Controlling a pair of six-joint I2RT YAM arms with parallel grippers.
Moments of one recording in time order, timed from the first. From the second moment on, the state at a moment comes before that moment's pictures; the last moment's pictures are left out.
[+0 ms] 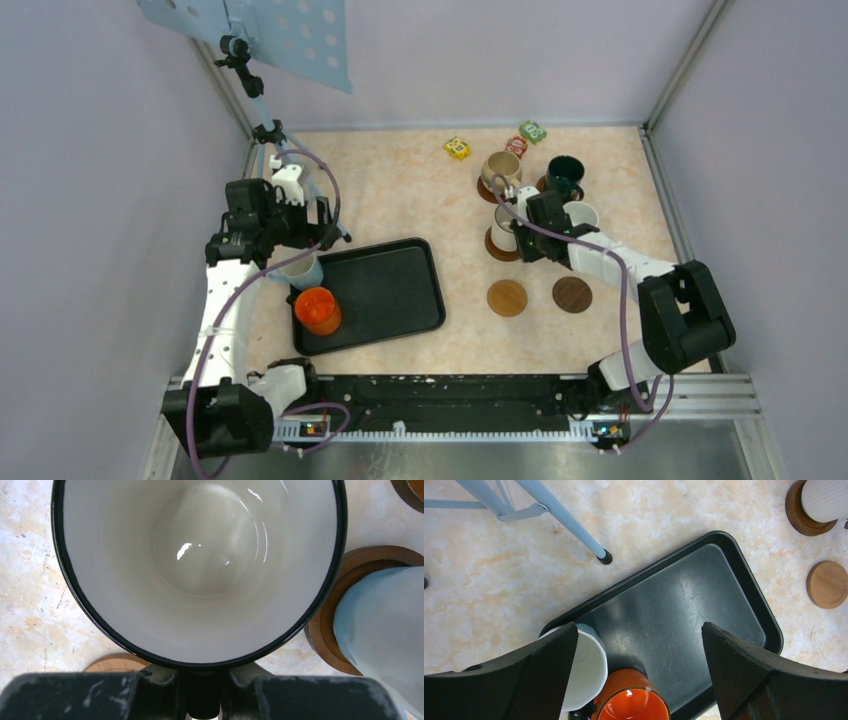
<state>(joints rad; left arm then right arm) 0.10 1.07 1.03 -0.67 0.45 0.11 0.40 1.47 0.83 -0.23 0.01 -0.02</state>
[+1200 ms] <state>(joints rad) 0.14 1.11 1.10 -0.95 0.32 0.42 0.40 1.45 1.03 -0.40 -0.12 -0.09</state>
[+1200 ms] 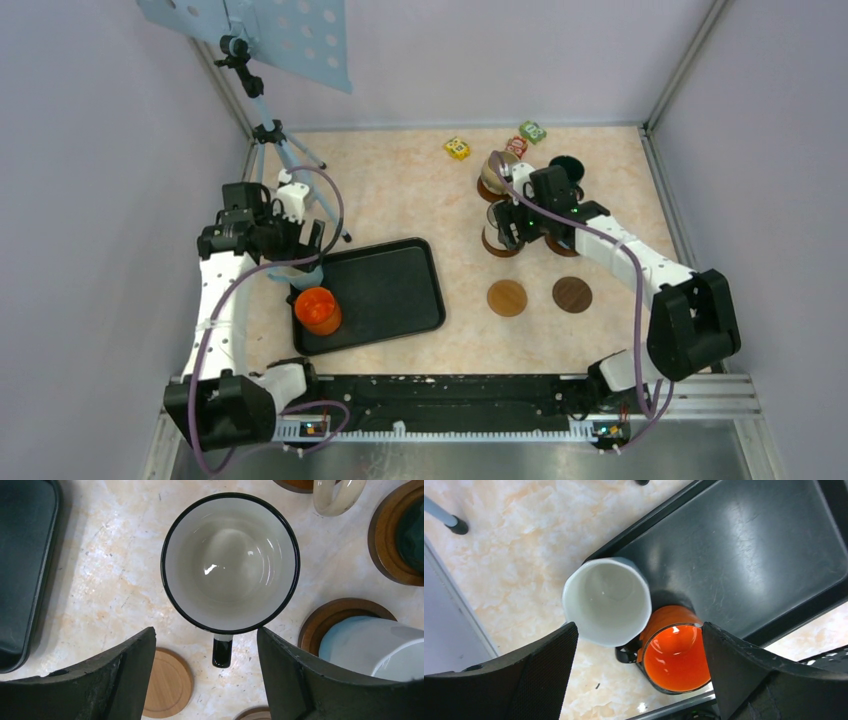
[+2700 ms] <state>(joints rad) 0.20 1.27 1.01 -0.94 0.22 0.59 0.40 1.47 1.03 -0.48 -0.02 -0.24</state>
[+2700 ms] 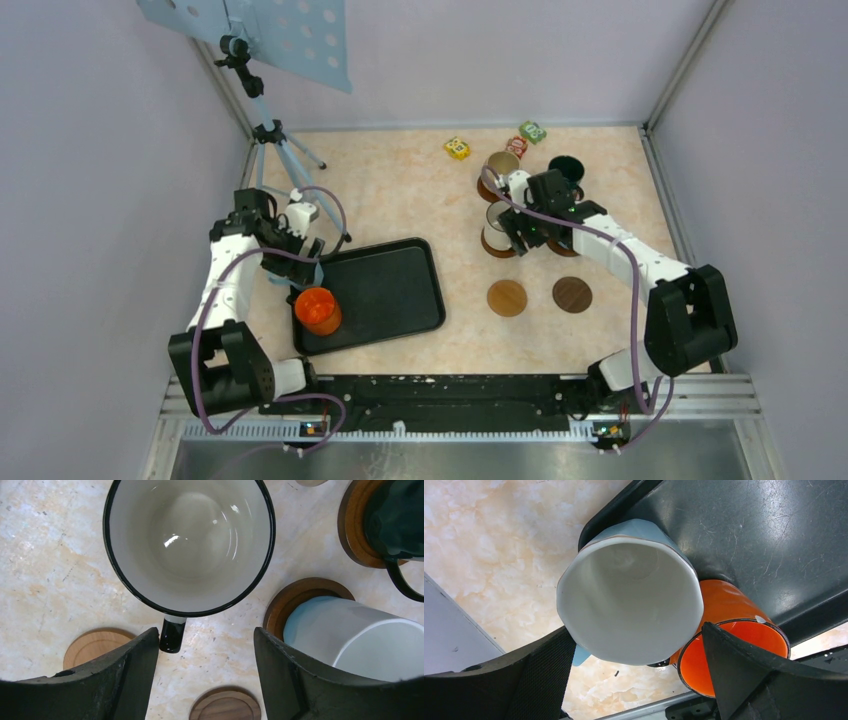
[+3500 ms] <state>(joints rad) 0.19 1.35 1.01 -0.93 0.35 0.60 0.39 1.41 1.12 -0.53 -0.15 -0.25</state>
